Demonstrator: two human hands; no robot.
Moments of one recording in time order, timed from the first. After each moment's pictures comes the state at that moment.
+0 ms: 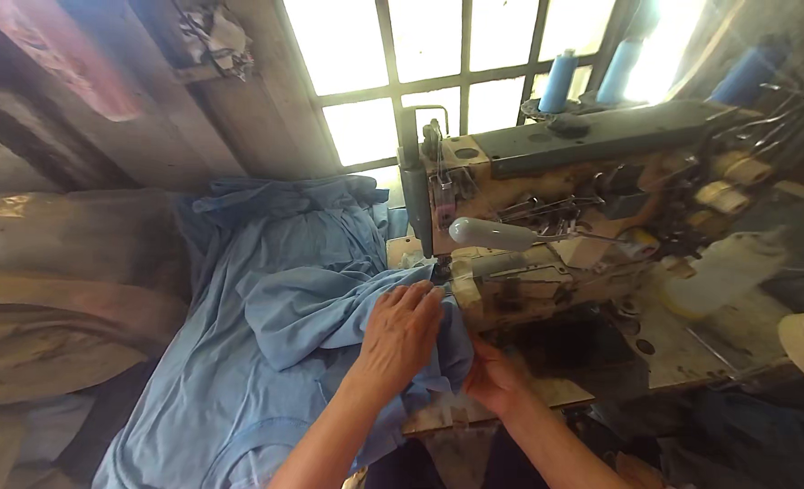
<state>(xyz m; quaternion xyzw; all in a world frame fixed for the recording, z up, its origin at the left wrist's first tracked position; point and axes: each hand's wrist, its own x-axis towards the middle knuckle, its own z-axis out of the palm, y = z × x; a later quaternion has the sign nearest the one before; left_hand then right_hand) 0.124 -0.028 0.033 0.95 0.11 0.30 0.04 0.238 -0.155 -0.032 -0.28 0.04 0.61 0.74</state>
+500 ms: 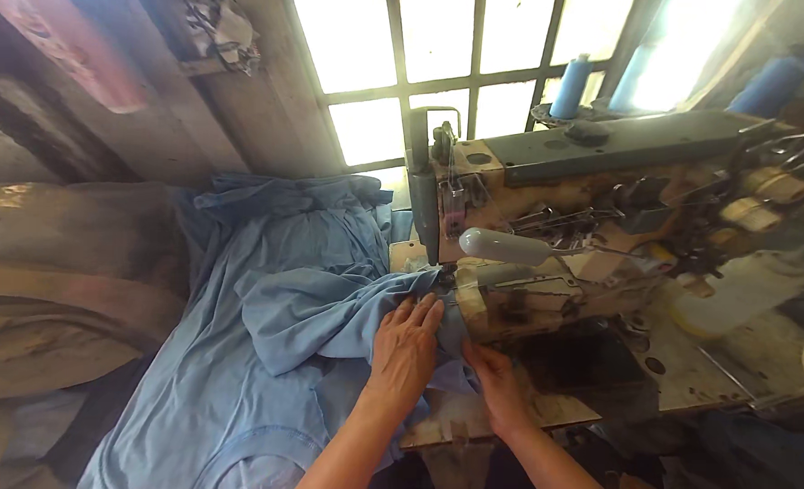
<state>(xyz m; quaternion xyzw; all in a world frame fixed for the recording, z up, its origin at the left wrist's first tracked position) 0.136 -0.035 0.002 0.92 0.19 0.33 0.01 0.233 -0.152 -0.059 -0.51 -0.29 0.29 0.76</state>
